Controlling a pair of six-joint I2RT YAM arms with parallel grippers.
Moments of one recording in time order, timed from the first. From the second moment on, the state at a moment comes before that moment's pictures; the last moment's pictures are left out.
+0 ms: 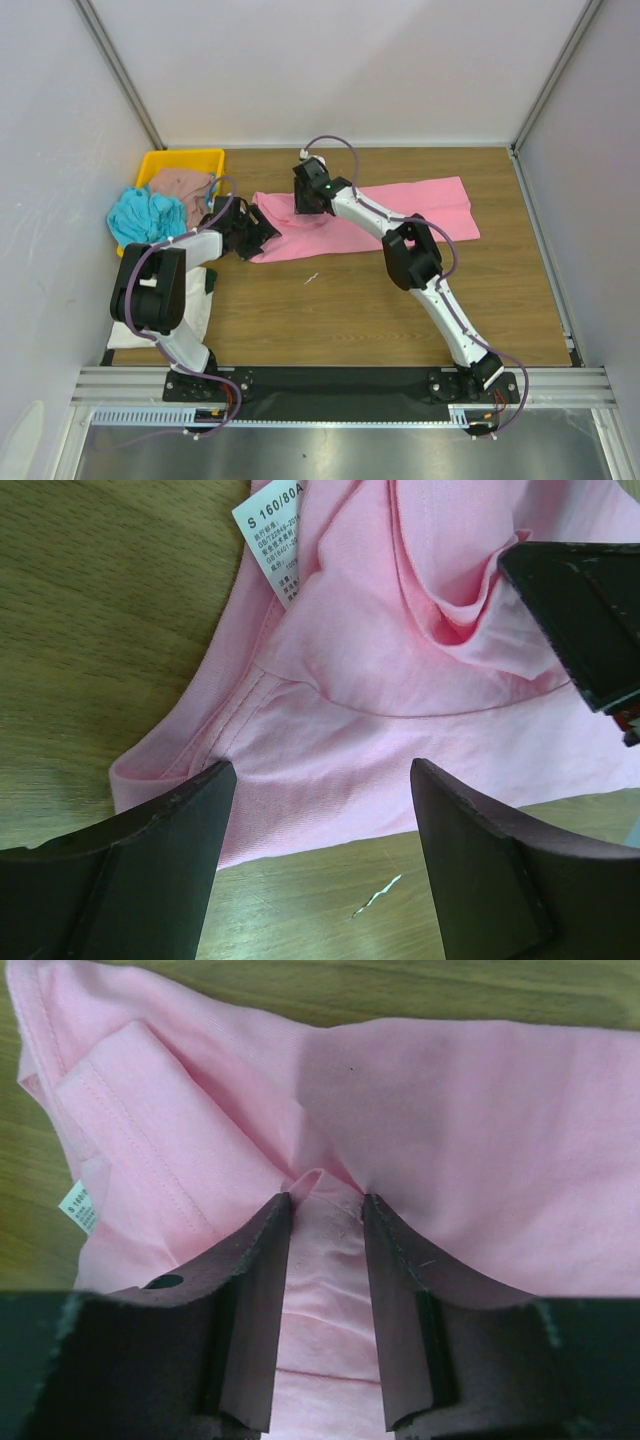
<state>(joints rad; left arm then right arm) -0.15 1.68 0.87 -0.07 0.19 -0.80 0.70 2.57 2.29 -0.51 0.12 0.52</state>
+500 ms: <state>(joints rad) -0.15 1.68 0.87 -0.07 0.19 -0.80 0.70 2.58 2.30 -0.50 0.21 0.50</state>
